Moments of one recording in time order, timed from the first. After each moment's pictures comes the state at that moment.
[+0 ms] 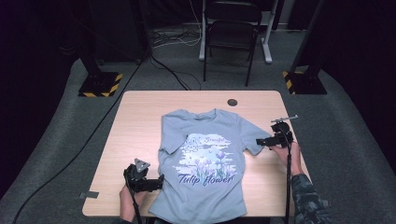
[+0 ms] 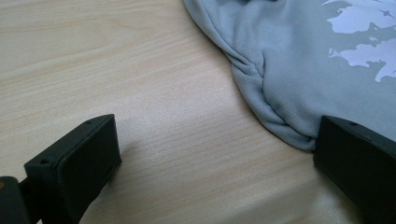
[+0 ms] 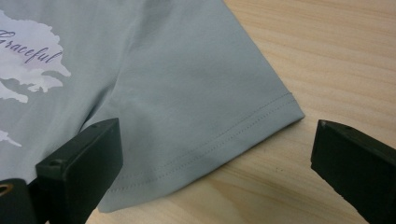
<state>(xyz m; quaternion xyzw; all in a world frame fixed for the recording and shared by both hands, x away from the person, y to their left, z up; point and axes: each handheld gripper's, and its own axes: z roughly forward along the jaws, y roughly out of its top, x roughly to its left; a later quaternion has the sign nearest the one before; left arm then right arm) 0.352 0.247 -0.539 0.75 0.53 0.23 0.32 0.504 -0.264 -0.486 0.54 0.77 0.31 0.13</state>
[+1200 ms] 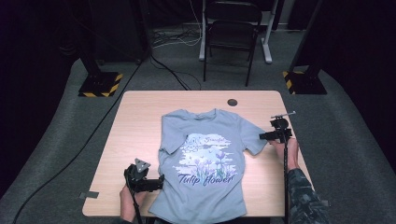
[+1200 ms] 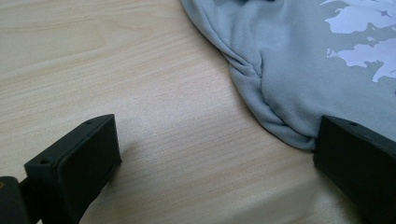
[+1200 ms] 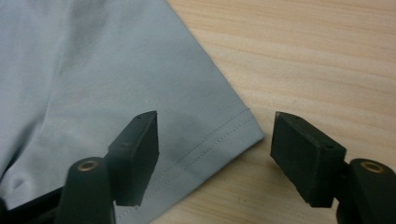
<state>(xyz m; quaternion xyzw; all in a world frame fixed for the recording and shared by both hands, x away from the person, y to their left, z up) 0.352 0.246 -0.539 0.75 0.53 0.23 0.32 0.532 -0.269 -0.498 0.59 0.74 0.27 0.15</state>
